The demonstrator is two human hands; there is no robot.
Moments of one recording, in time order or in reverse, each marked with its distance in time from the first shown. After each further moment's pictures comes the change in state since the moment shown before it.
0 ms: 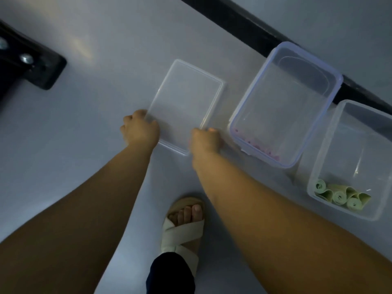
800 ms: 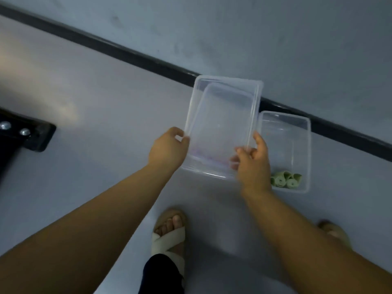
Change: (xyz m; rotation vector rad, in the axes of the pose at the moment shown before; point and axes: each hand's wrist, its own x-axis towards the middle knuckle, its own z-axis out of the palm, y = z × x) left_hand -0.141 0.114 -0.023 -0.009 -0.289 0.456; right_hand -0.076 0.012 -0.213 0.438 0.206 -0.347
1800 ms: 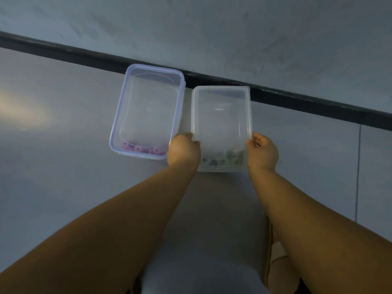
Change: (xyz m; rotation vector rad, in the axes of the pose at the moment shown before) left_hand -0.024 0.086 0.190 0.155 -0.160 -0.044; right_hand 0.097 0.075 -0.166 -0.304 0.279 0.144
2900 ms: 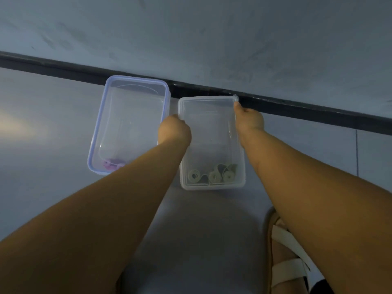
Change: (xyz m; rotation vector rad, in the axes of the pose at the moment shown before) left_hand 0.046 0.056 -0.015 0.026 0.044 0.046; right_hand 0.082 -0.068 0.023 -0.060 -0.162 0.066
